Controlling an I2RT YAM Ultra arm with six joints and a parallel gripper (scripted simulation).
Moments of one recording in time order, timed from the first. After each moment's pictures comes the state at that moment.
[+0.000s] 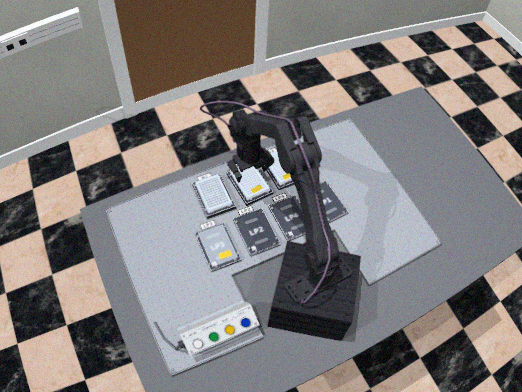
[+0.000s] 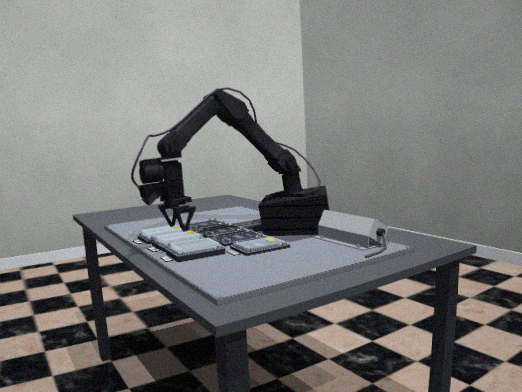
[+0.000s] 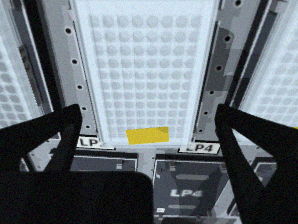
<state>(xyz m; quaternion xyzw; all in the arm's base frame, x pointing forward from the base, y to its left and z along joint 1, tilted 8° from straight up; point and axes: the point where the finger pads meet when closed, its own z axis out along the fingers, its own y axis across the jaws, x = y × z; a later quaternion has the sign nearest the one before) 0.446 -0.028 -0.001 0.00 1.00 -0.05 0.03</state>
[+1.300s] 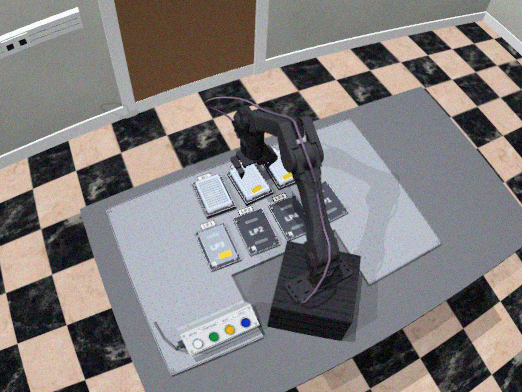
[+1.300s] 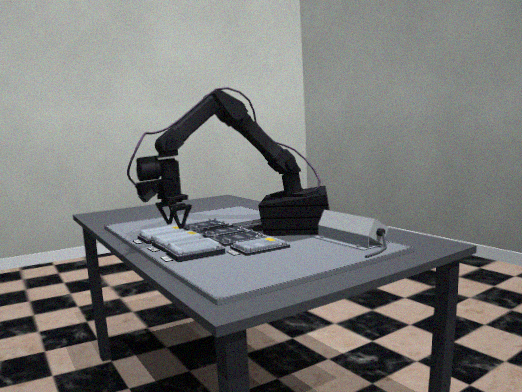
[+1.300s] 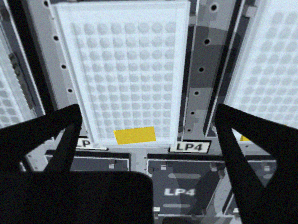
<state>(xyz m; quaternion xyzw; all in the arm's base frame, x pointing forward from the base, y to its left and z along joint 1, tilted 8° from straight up) 0.450 -0.041 0.007 0.02 1.00 -0.04 0.04</state>
